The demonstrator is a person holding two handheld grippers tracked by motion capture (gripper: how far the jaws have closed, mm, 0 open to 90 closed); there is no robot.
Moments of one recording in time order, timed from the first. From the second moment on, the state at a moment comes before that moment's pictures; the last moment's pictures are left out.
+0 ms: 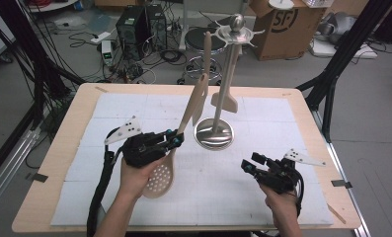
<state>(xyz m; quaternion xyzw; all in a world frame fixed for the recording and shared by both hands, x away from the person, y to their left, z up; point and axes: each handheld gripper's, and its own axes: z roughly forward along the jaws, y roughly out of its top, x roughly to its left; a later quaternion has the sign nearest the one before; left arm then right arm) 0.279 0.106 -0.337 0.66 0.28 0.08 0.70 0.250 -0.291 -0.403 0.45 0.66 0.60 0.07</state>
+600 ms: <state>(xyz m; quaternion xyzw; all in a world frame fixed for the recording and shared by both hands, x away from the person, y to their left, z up) 0.297 0.074 -0.330 0.61 0.25 0.06 0.75 0.248 -0.298 -0.404 0.45 0.65 0.61 0.07</state>
